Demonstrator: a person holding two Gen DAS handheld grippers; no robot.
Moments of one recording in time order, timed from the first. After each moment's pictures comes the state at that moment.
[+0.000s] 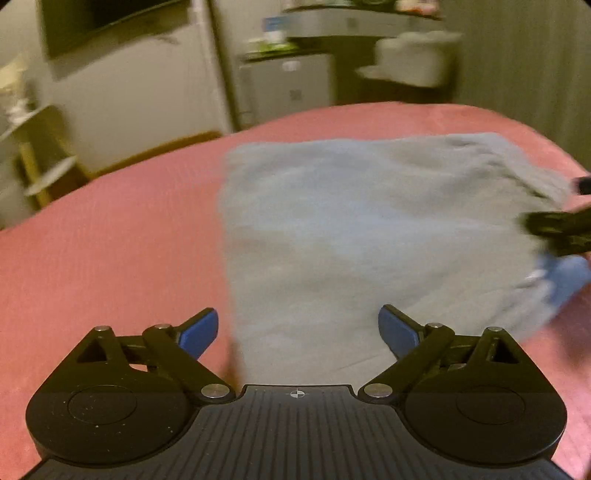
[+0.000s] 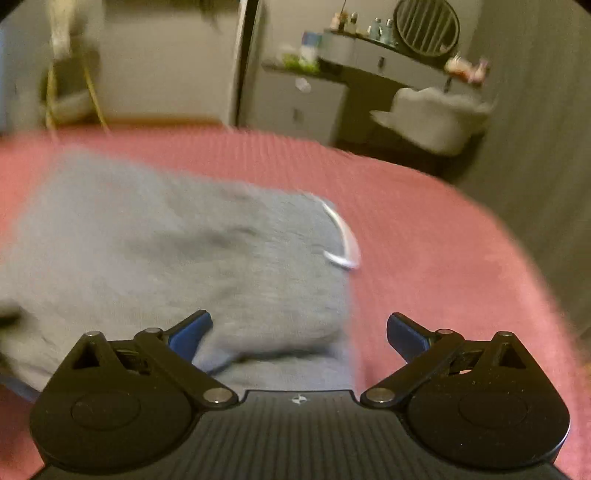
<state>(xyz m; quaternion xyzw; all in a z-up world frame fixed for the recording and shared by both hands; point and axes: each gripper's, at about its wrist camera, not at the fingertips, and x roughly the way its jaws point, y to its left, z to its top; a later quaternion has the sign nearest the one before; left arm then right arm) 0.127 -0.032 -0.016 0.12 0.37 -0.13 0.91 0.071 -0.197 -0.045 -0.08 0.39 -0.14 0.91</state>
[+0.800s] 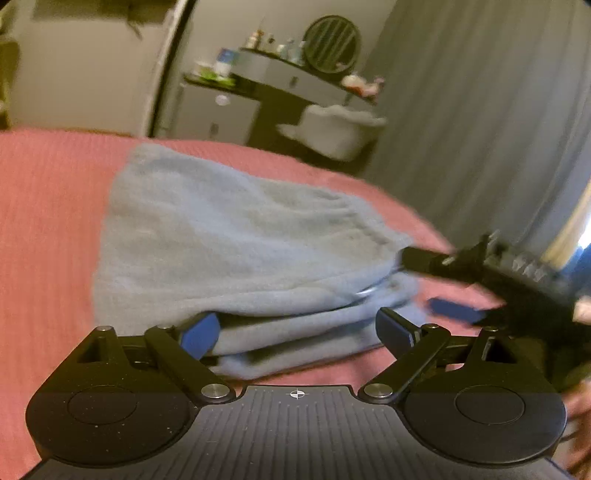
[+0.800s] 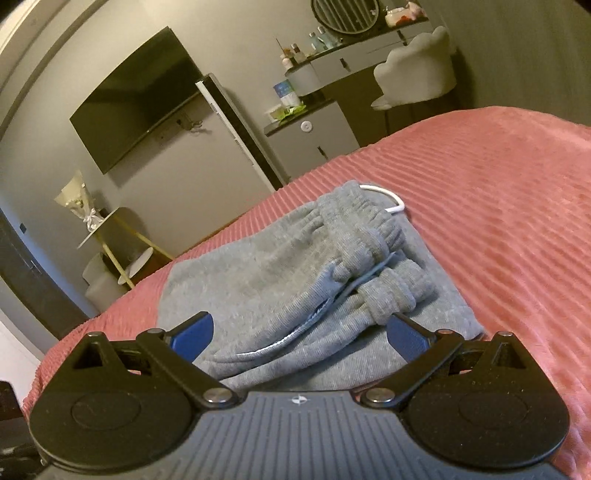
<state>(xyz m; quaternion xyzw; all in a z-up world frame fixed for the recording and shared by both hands) 0.055 -0.017 -0.021 -0.06 0.32 -0.29 0.90 -0.023 -0.216 -0.046 0.28 0.26 -0.06 0.92</state>
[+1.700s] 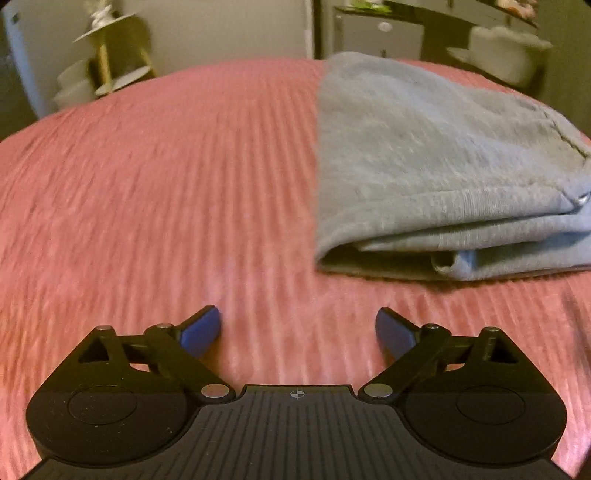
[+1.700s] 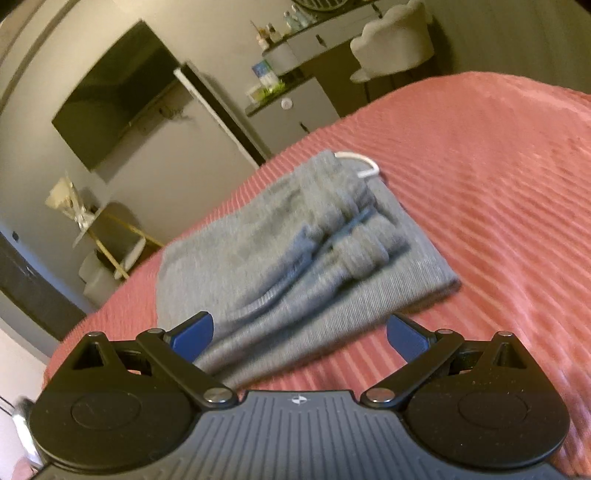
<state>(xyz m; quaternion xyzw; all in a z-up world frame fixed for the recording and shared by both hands) 0.045 0.018 -0.045 0.04 0.45 -0.02 0.89 -0.052 -0.214 -0.051 0.31 0.31 -0.07 0.90</state>
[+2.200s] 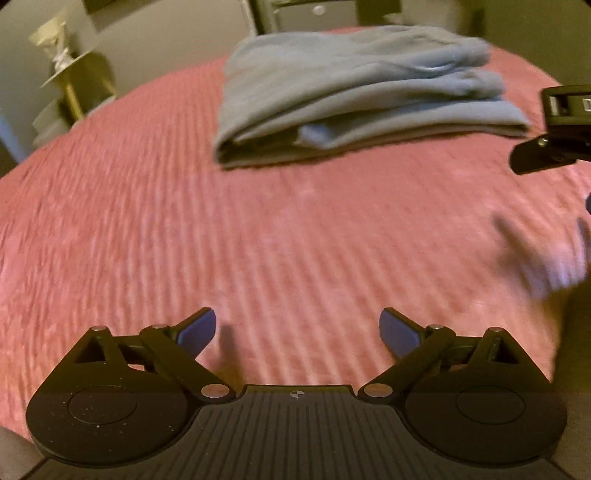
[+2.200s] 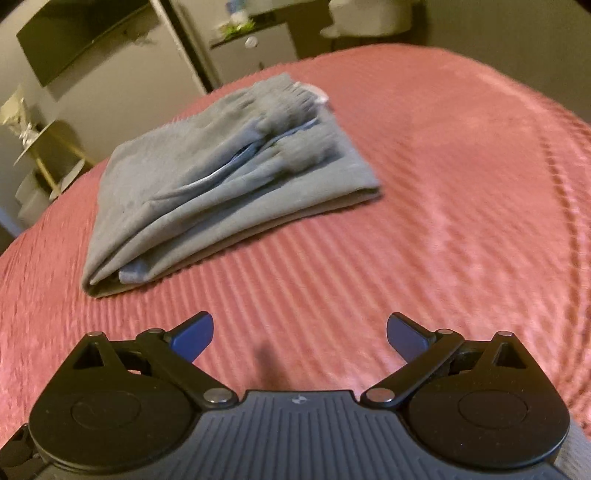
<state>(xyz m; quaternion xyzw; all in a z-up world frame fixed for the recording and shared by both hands) -0.080 -0.040 -0.048 0.14 0.44 -0.08 0.88 -0.103 -0.181 -0.059 0.21 0.41 -0.14 0.87</state>
